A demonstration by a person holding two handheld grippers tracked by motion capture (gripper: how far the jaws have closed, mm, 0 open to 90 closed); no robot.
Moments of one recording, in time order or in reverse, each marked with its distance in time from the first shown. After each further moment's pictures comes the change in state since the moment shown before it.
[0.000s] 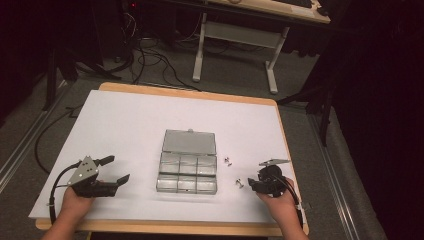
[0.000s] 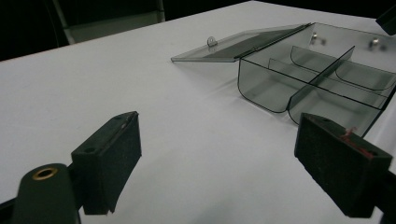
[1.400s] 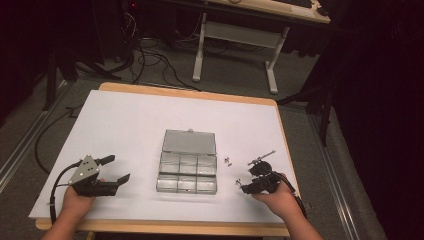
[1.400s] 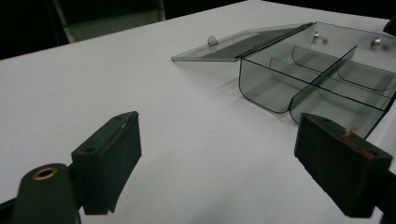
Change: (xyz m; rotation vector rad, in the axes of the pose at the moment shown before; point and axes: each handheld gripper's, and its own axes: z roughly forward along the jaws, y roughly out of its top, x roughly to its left) left arm 0.001 0.001 0.002 0.006 -0.003 -0.004; right arm 0.014 0.023 0.004 0.257 0.107 -0.131
